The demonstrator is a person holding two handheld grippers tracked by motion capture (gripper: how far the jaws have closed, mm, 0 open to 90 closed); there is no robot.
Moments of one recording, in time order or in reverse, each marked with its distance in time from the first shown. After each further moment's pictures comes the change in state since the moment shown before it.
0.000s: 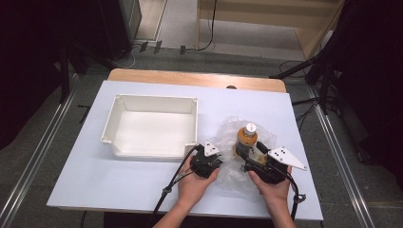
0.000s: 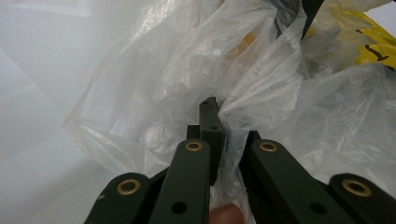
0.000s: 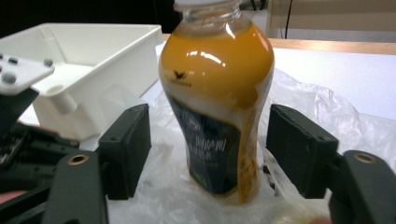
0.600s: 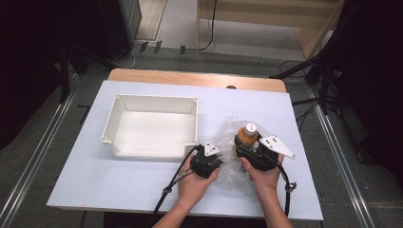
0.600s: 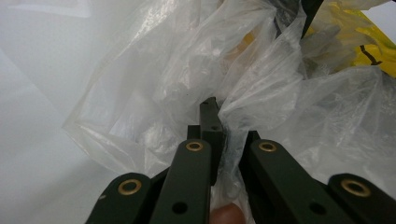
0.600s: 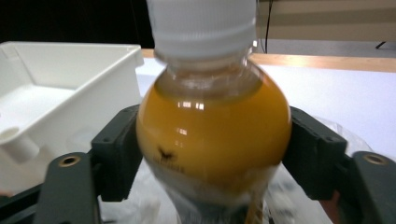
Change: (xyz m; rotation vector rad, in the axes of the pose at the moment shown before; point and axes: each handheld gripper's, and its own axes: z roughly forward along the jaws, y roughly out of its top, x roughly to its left) left arm 0.000 0.000 0.000 -0.002 -0.001 -0.001; right arm 0.007 0.014 0.035 -0.043 -0.083 0.017
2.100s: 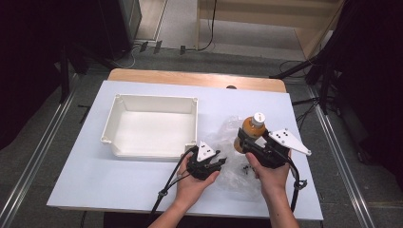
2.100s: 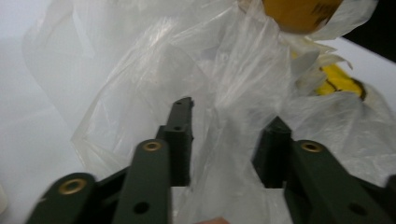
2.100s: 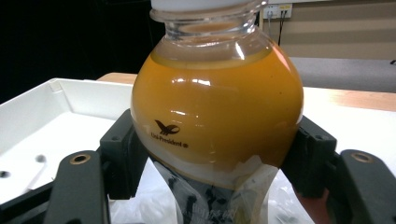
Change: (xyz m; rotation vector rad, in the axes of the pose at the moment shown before) left arm 0.000 -0.004 -0.021 -0.180 -0.043 0.021; right arm 0.012 0.049 -0.033 -0.040 0.053 0.001
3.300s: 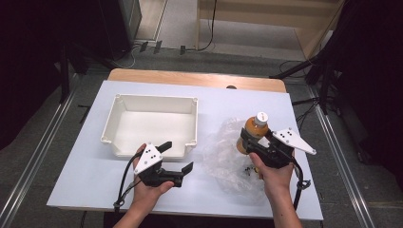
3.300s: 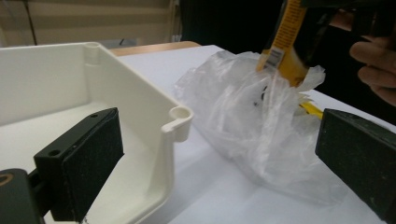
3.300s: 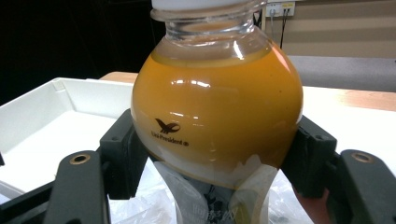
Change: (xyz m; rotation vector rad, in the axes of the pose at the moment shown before) left arm 0.050 -0.010 -0.124 -0.230 0.023 0.007; right arm -0.007 0.004 -0.005 0.007 0.015 -0.003
